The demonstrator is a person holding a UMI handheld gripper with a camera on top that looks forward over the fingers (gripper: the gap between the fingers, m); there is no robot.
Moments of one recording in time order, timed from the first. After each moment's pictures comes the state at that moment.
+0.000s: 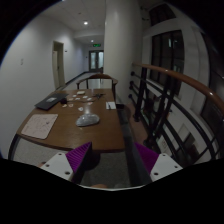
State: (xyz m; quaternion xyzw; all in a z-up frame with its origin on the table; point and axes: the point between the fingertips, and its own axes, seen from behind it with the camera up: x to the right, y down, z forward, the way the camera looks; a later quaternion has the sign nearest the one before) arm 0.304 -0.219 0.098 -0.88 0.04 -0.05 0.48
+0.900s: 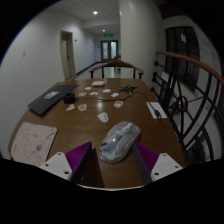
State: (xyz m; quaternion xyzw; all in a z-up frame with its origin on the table) arm 0.172 0.050 -0.017 -0.90 0.00 0.01 0.43
